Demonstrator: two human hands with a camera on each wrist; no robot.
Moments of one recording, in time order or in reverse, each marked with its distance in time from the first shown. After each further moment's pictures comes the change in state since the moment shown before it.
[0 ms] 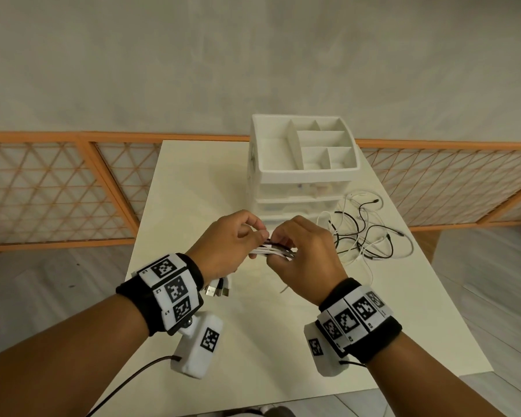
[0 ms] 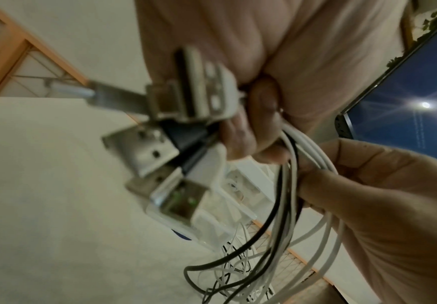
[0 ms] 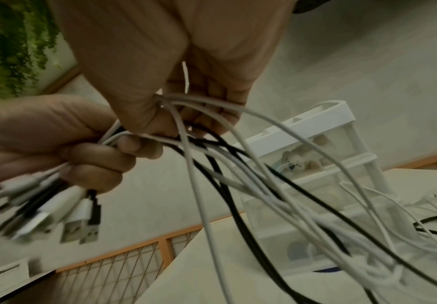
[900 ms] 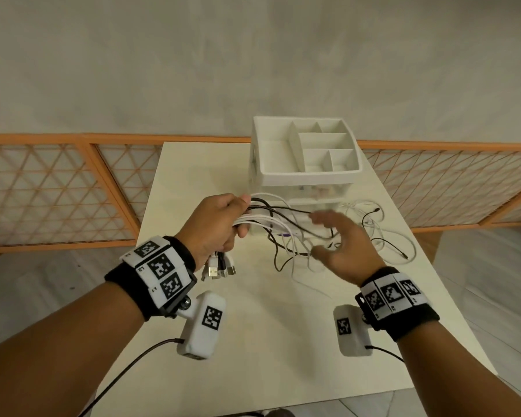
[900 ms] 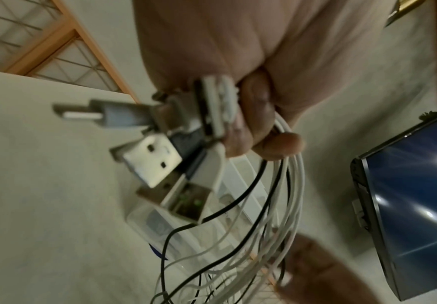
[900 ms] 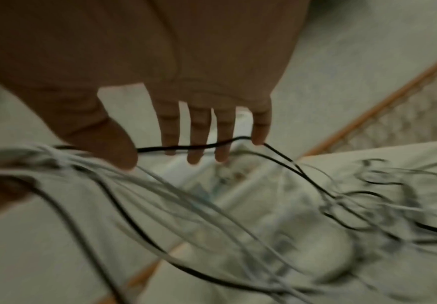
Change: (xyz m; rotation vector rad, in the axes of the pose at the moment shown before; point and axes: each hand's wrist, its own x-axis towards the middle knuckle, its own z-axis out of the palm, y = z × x) left_hand 0.008 0.021 -0.024 -0.324 0.063 -0.069; right_hand 0.005 0.052 -0.044 0.031 -0.160 0.419
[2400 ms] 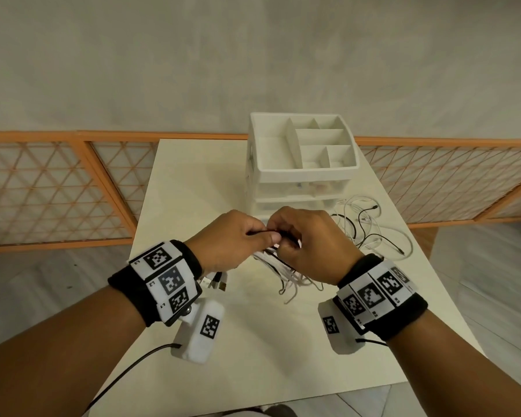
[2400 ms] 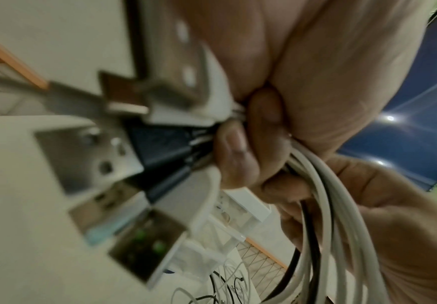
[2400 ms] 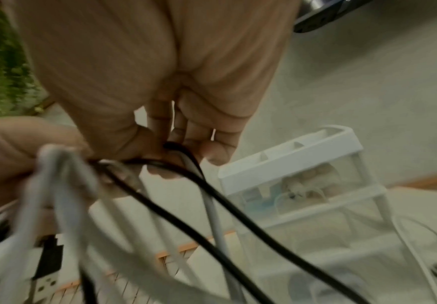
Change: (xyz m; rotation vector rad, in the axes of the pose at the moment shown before) left_hand -0.009 -0.006 0.012 0.449 -0.253 0.060; right_hand 0.000 -0.063 0.013 -0.067 -0.145 -0.435
